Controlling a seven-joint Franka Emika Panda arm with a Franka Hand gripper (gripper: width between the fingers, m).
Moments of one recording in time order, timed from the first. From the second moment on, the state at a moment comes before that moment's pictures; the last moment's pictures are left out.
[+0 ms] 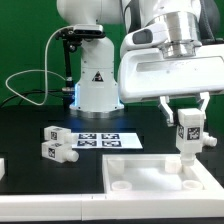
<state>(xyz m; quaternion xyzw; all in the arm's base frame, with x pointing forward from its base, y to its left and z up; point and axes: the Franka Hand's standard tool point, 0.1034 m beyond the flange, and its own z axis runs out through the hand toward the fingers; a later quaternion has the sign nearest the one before) 0.618 0.101 0.124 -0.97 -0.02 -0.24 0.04</state>
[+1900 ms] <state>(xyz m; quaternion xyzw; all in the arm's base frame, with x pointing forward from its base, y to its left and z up) 0.623 0.111 0.078 -0.96 -0.04 -0.28 0.03</state>
